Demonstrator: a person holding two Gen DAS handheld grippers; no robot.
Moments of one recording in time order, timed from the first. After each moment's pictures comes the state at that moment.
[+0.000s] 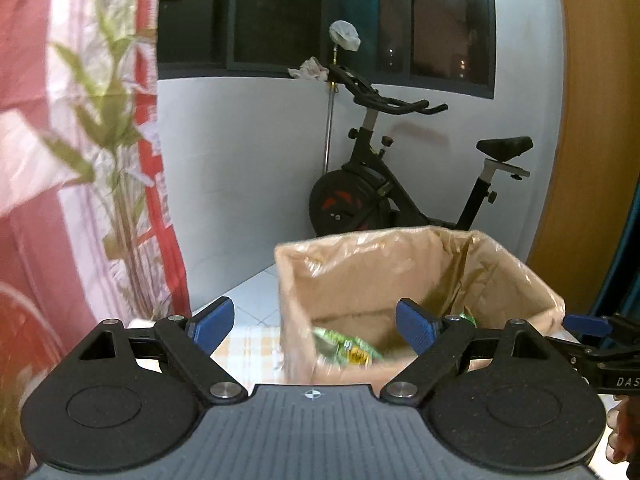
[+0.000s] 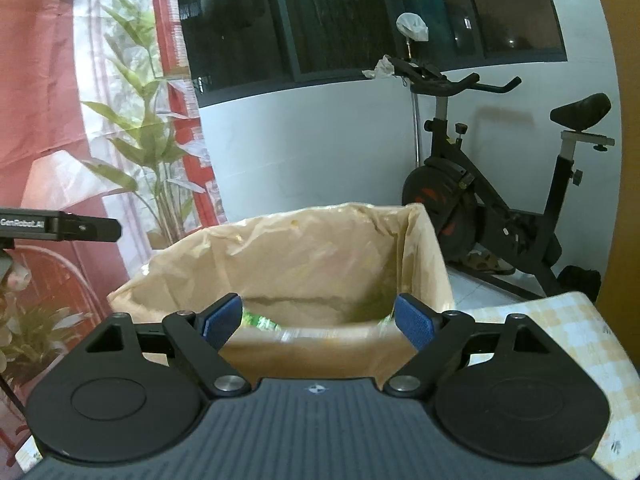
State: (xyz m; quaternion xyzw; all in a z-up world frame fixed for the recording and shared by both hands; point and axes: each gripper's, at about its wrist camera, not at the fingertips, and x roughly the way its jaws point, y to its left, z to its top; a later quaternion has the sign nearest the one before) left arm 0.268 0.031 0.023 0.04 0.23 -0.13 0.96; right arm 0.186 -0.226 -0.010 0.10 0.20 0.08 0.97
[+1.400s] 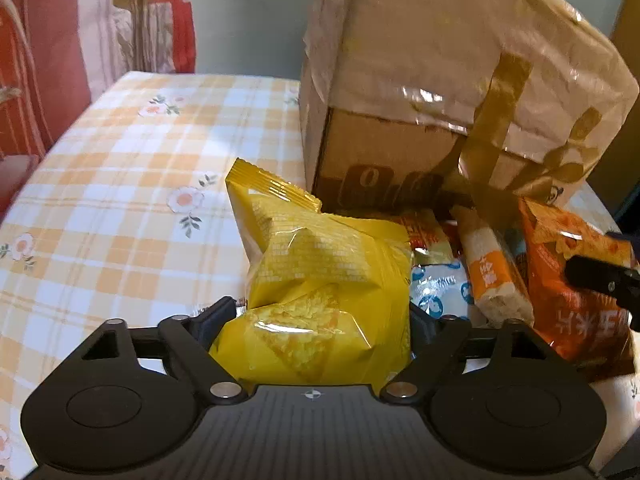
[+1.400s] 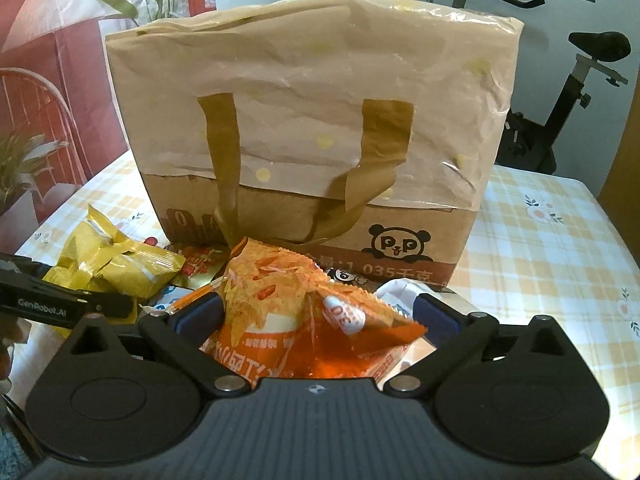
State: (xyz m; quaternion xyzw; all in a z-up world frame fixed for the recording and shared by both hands) left arm 0.238 0.055 -0.176 -0.01 0.44 -0.10 0.89; right arm 0.165 -0.173 -0.123 0.01 0.37 0.07 0.93
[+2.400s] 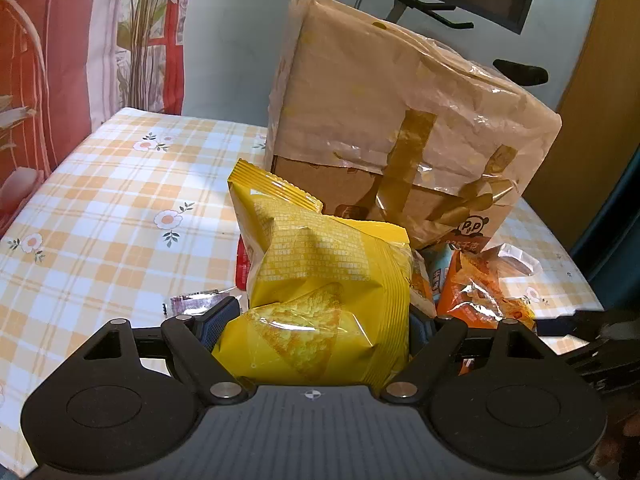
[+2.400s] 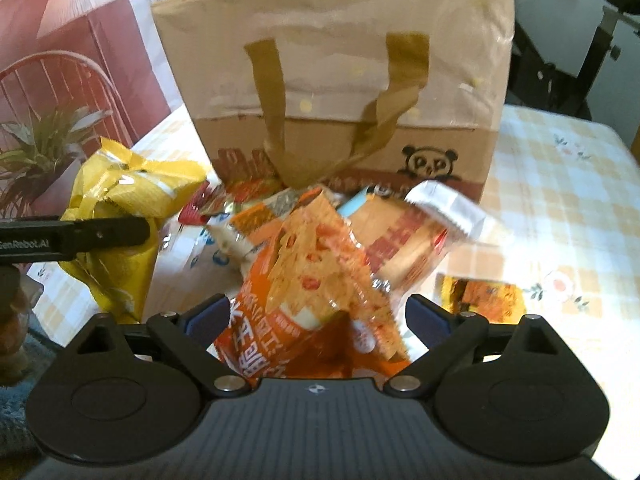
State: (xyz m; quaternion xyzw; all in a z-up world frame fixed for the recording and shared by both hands) left arm 0.178 0.042 -0.140 -0.05 0.38 -0.13 0.92; right arm 0.128 -0.173 -0.132 0.05 0.44 0.13 0.88
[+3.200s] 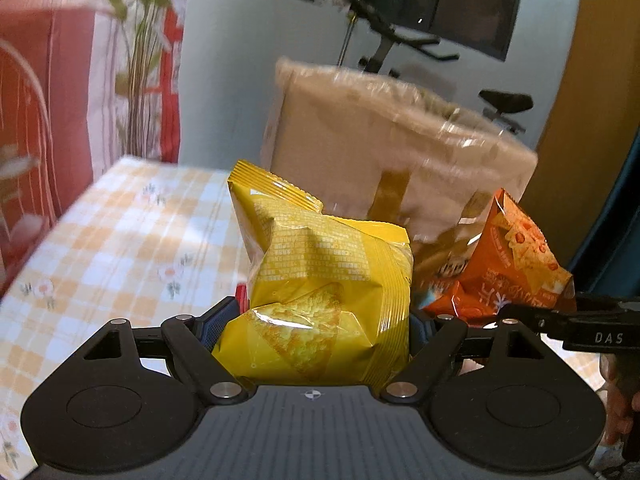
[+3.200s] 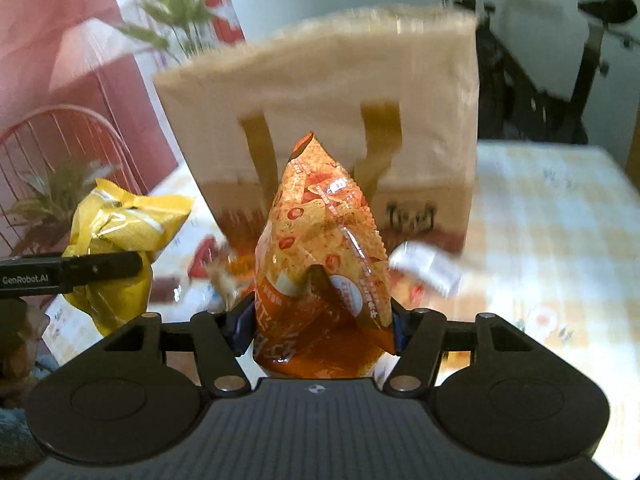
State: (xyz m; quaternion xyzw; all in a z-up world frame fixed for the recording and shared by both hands) left arm 0.166 0.039 -0.103 -0.04 0.31 -0.14 0.94; right arm 0.116 -0.209 -0.091 0.09 0.34 0.14 0.92
